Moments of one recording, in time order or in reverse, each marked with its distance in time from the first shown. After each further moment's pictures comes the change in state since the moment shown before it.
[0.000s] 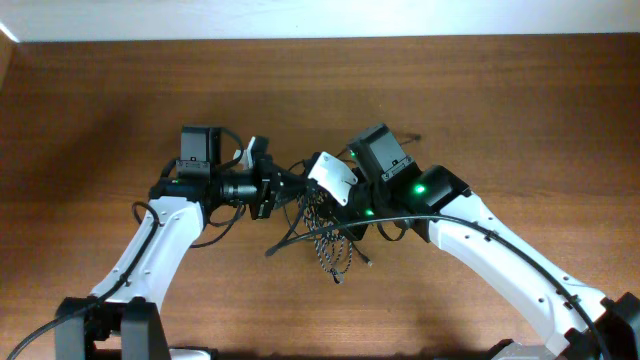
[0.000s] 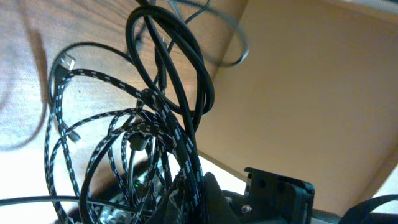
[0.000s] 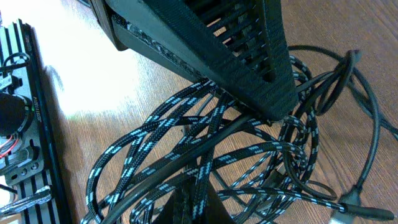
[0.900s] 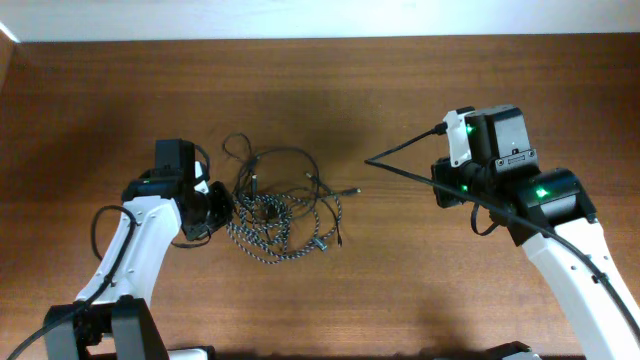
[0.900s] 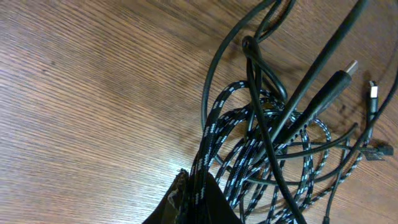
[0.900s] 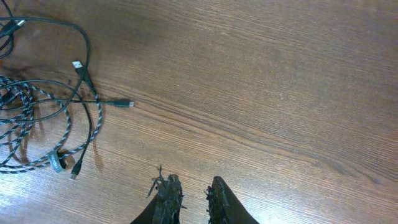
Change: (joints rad) left arm 0.144 -0.004 0.013 -0.392 -0.903 0.454; right arm -0.357 -0.255 0.022 -0.253 0.466 0.324
